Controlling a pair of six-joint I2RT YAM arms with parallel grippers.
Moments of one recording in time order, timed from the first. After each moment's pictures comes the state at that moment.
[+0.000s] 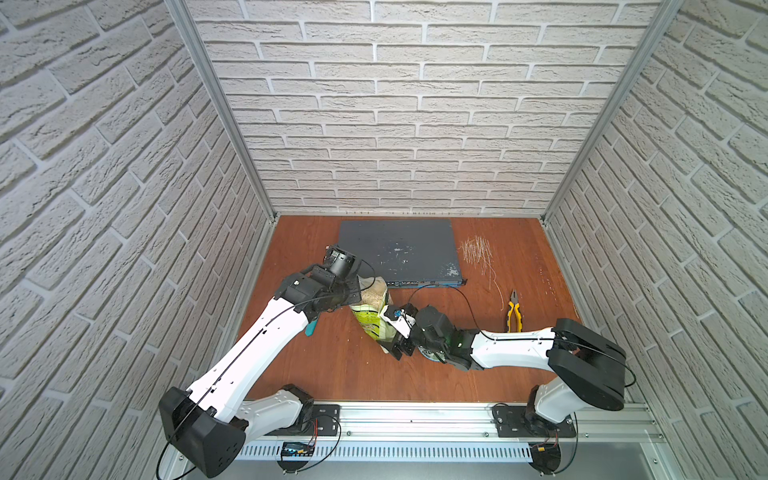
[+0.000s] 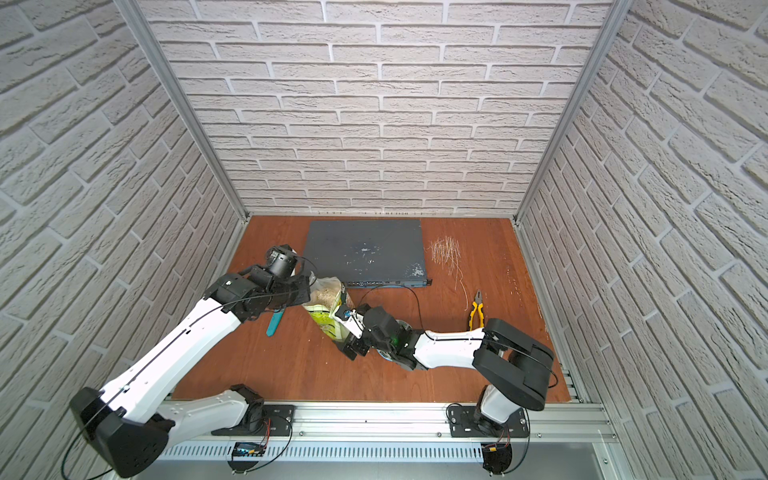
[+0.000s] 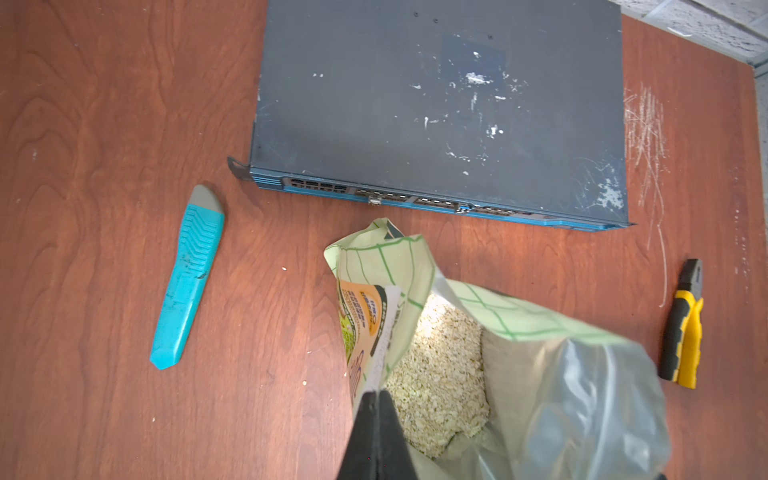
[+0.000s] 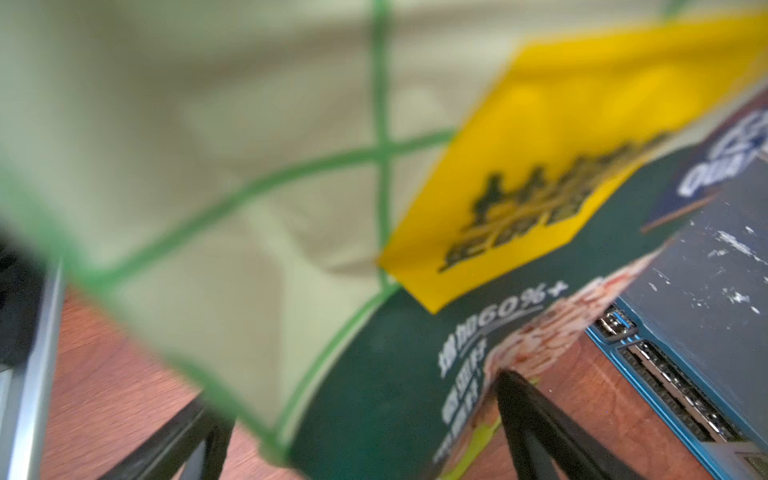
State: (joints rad) left arm -0.48 1.15 1.16 -0.98 -0.13 -0.61; right arm 1.07 1.61 0.69 0.46 0.01 -0.09
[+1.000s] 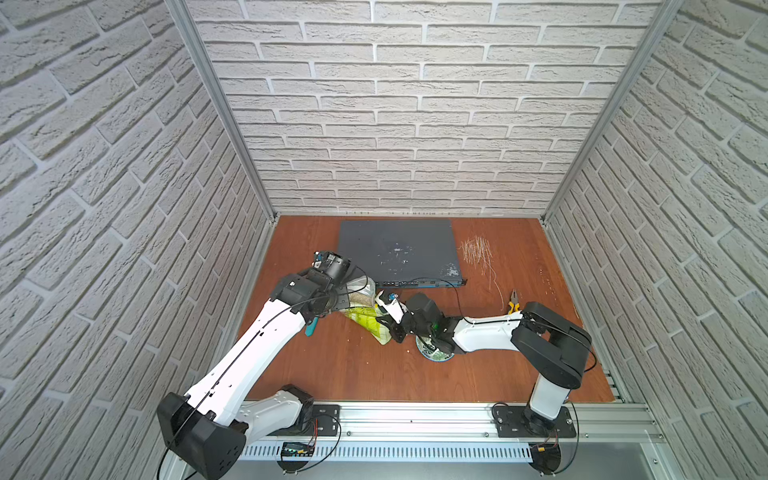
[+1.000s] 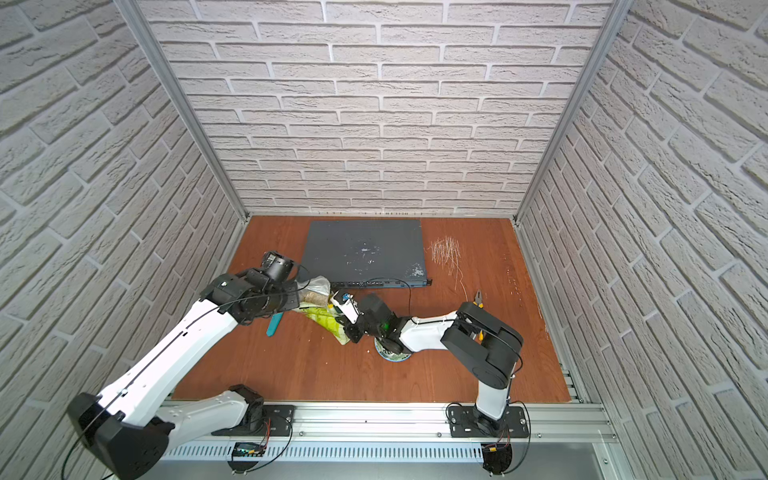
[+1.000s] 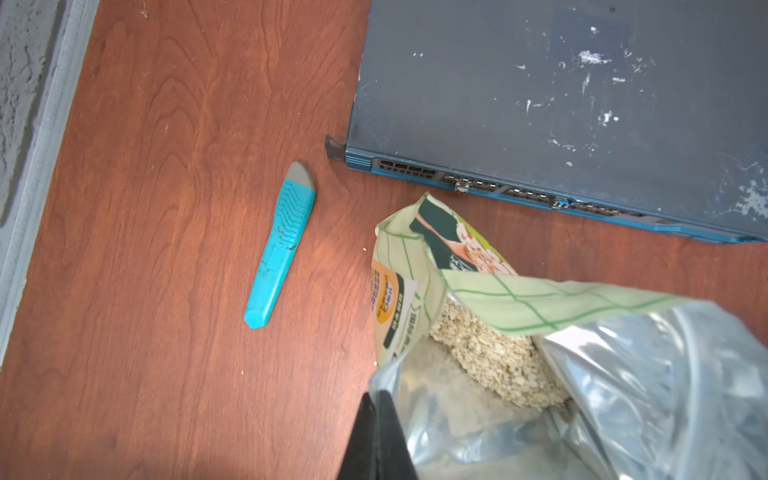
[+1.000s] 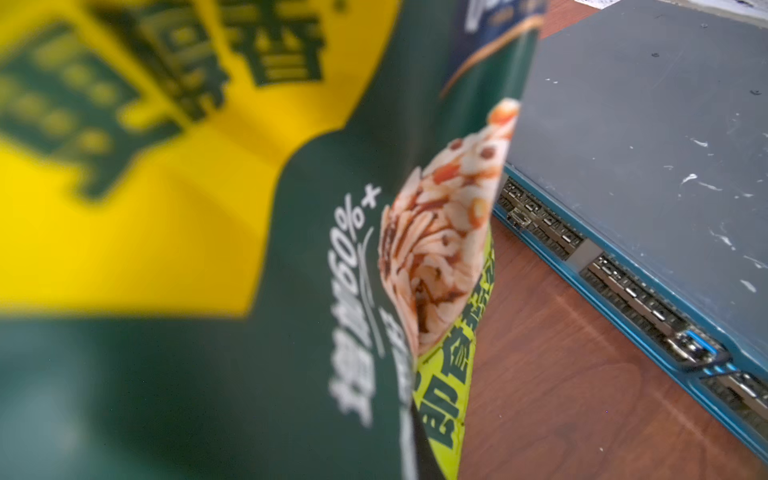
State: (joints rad) left arm -0.44 1.13 1.15 -1.11 -0.25 -0.62; right arm 0.97 1.80 0.83 0.48 -0.12 0.05
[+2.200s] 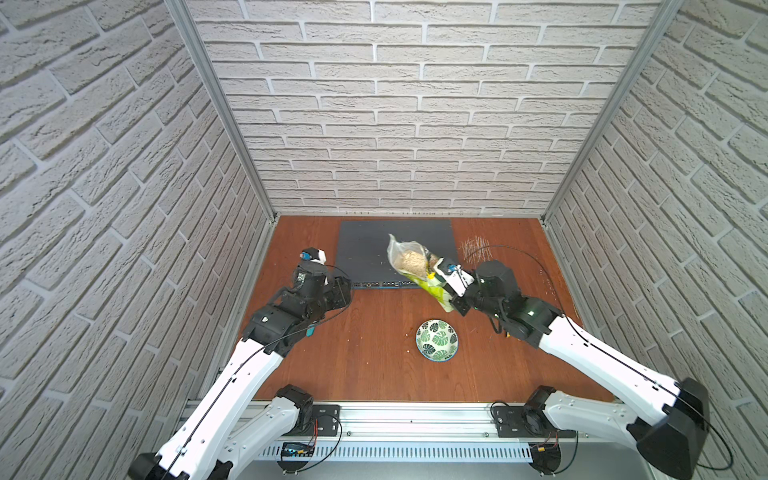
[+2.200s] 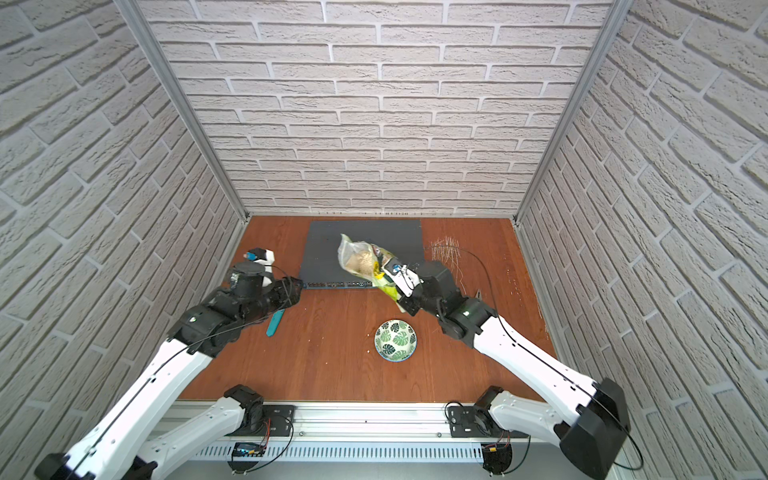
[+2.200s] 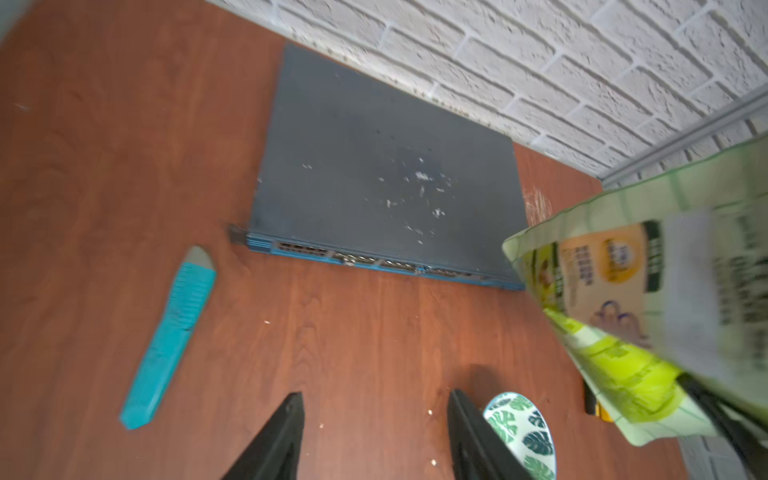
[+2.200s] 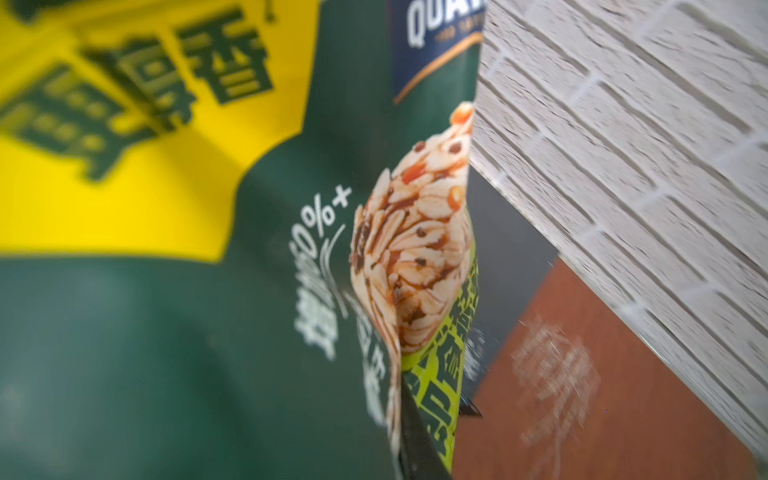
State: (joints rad) left arm -0.40 0.92 0.96 -0.72 -0.02 -0.61; right arm 0.69 1.05 0.92 -0.38 0.08 -0.30
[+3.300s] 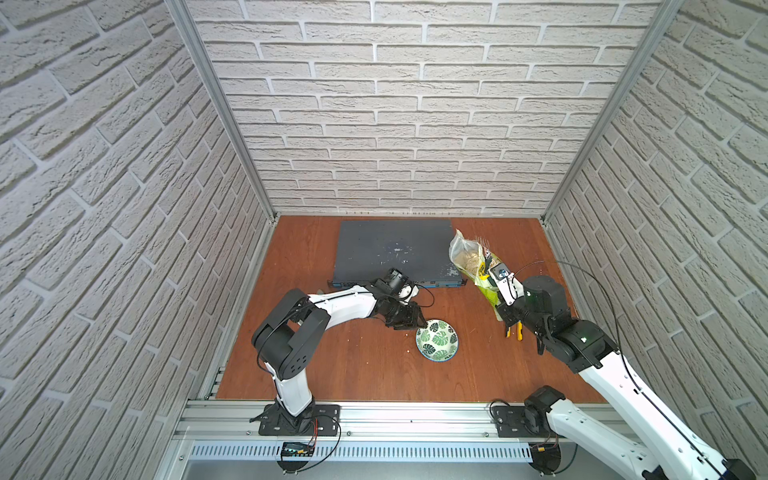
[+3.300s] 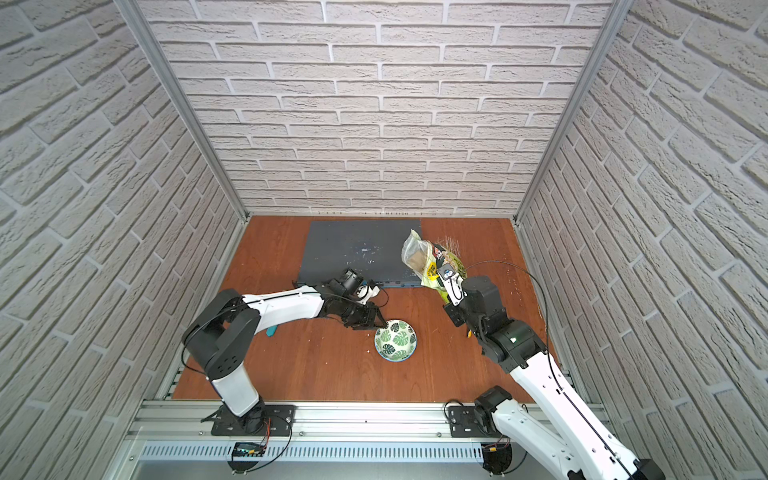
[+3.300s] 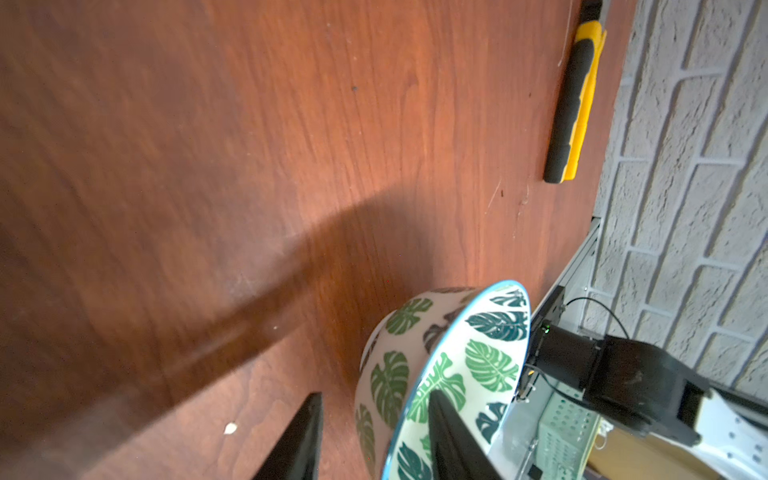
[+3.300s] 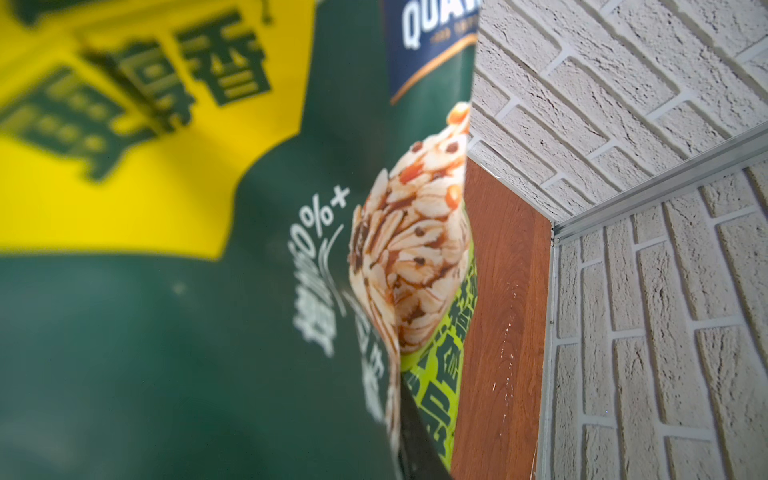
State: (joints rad) left arm -0.67 1.76 1.01 -0.33 0.60 -0.61; right arm 0.51 0.79 0.84 -0.64 0.28 -0.29
